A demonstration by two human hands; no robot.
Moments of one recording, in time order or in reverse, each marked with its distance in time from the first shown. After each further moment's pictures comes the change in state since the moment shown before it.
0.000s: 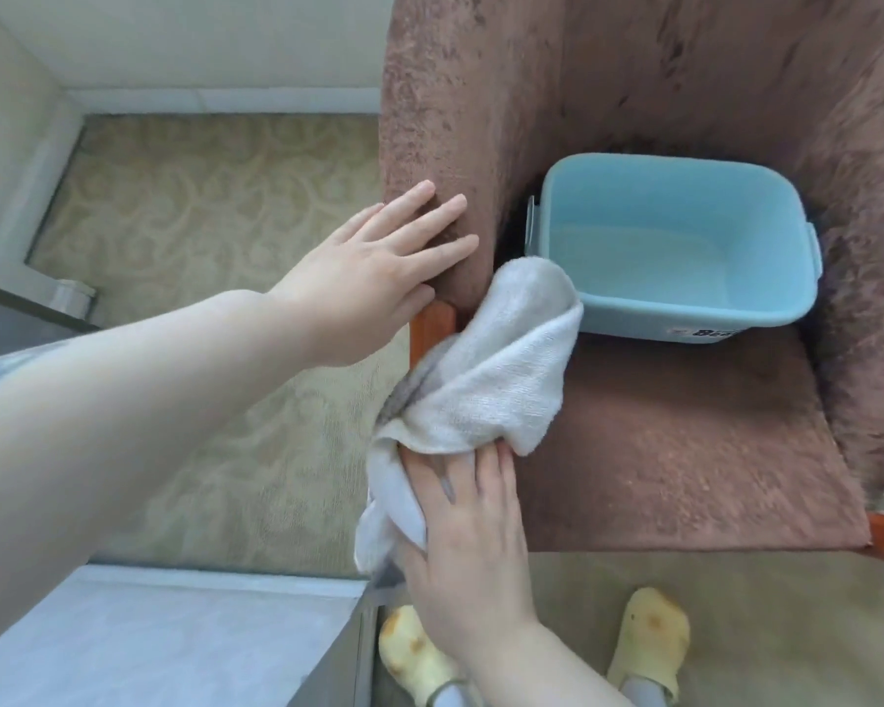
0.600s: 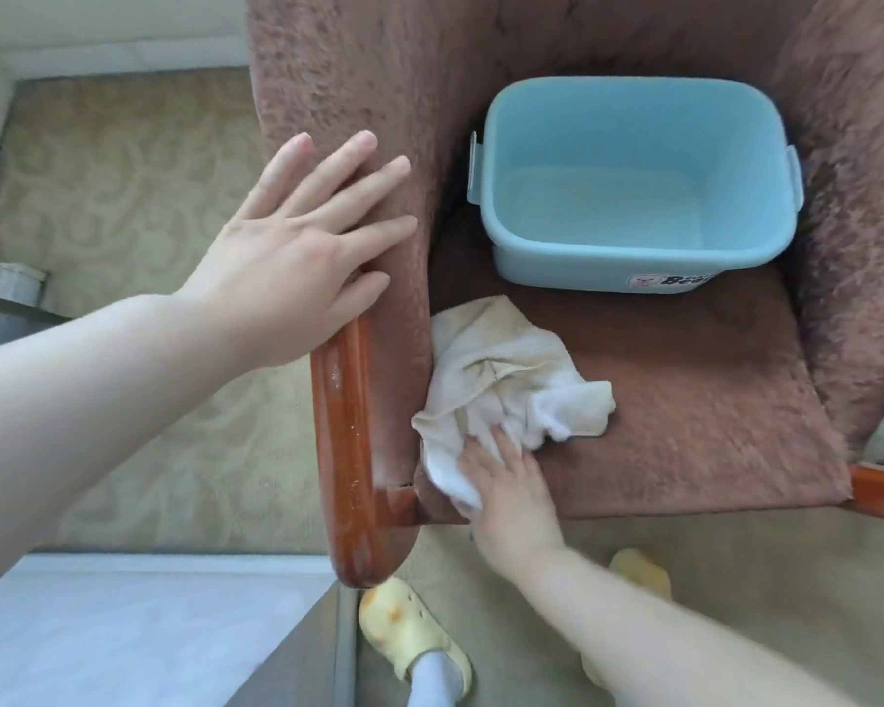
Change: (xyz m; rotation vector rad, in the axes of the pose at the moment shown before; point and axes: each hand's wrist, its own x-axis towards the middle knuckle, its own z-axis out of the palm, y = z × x) left_hand 0.010 0.035 0.019 0.216 0.040 -0.044; right_hand -0.014 0.147 0.057 -0.152 -0.601 0.111
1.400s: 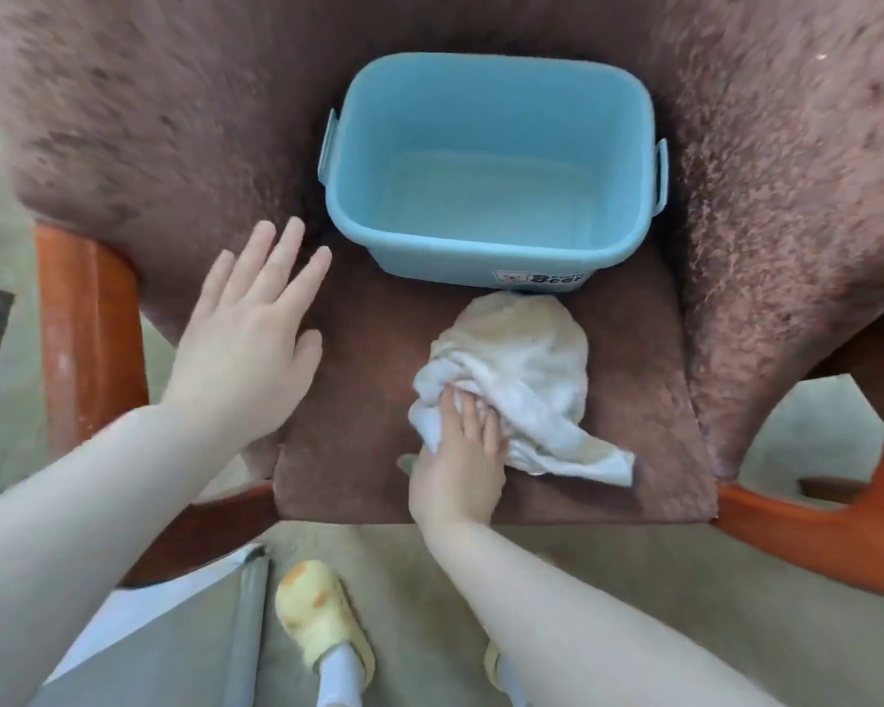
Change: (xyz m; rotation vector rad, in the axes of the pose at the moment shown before) left_hand 0.038 0.143 0.057 -0.144 -0.083 -0.426; right_hand -0.008 0.100 -0.011 0.346 0.340 0.394
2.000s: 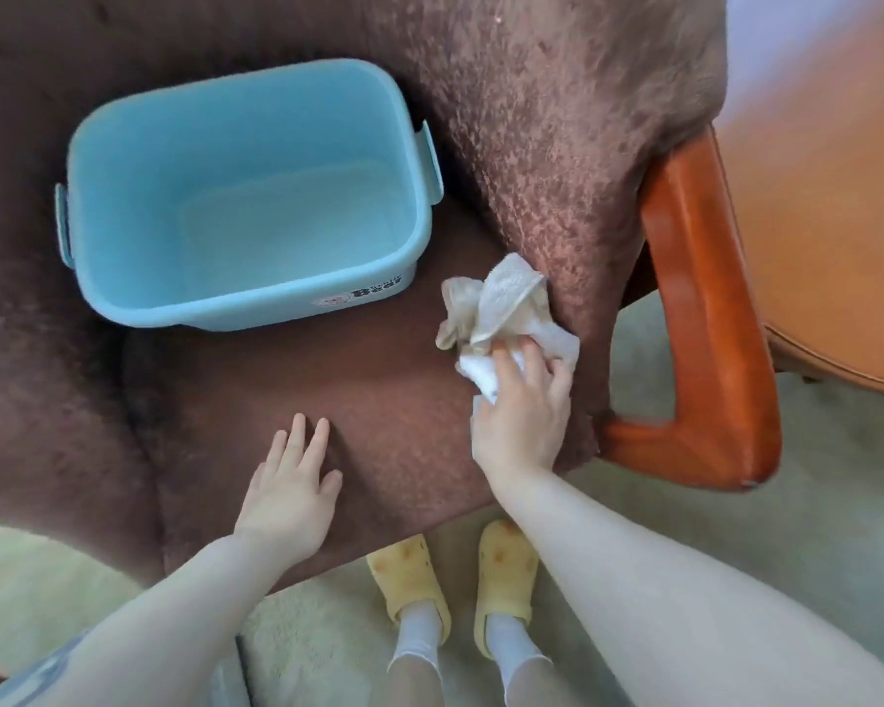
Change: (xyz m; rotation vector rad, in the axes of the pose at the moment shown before) left_hand -0.013 0.113 0.113 -0.221 -0.694 -0.095; right_hand 0.050 0.124 -0.106 -0.042 0.366 0.352
